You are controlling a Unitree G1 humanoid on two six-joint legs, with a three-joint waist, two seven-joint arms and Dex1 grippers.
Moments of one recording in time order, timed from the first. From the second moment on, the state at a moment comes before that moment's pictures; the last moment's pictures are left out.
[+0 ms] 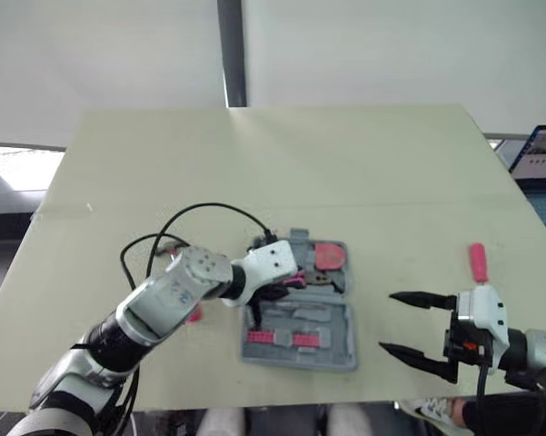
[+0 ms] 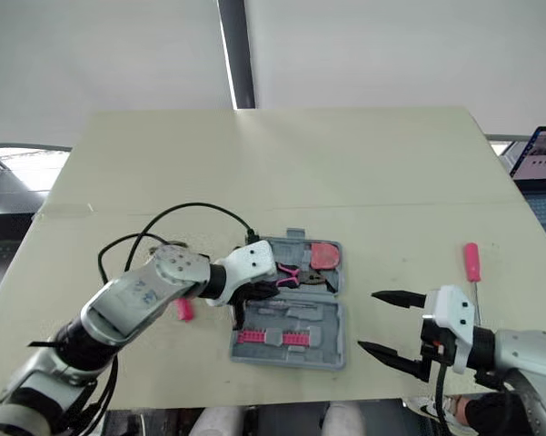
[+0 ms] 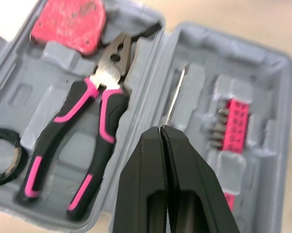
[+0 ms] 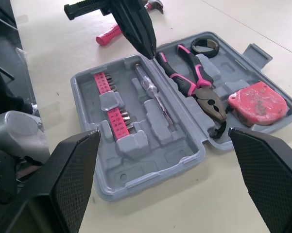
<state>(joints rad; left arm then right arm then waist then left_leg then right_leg) -0.56 0.58 -0.48 -0.49 -0.21 1.00 -0.71 0.33 -0.83 -0.33 -0.48 0.57 0.23 1.11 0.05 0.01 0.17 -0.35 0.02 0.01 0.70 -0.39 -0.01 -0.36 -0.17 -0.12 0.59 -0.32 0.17</state>
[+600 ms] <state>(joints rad) -0.39 0.52 -0.47 -0.25 -0.05 0.52 -0.72 0.34 -0.83 -0.36 -0.49 0.57 0.25 1.11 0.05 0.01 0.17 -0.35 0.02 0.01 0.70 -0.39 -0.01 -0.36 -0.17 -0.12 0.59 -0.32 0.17</state>
